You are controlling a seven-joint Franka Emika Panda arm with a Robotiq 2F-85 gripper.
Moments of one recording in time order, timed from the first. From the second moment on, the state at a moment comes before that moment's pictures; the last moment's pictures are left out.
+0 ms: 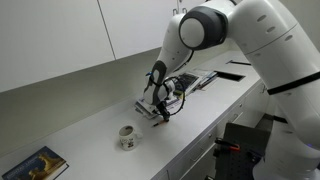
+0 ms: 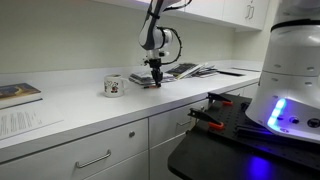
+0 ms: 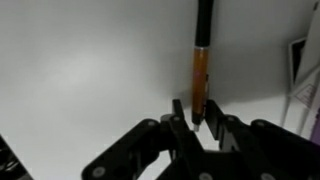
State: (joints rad) arm -0.04 0.64 -0.26 -2.00 0.06 2.55 1.80
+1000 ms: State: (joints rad) arm -0.03 0.66 -0.26 -2.00 0.06 2.58 1.79
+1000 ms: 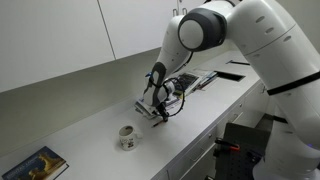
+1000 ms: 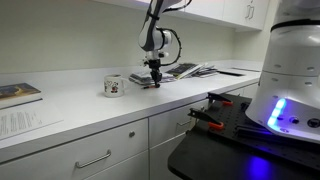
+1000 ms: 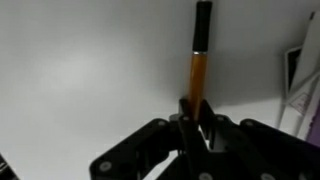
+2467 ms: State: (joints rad) arm 0.77 0.49 -0.85 -2.12 -1.24 2.58 2.61
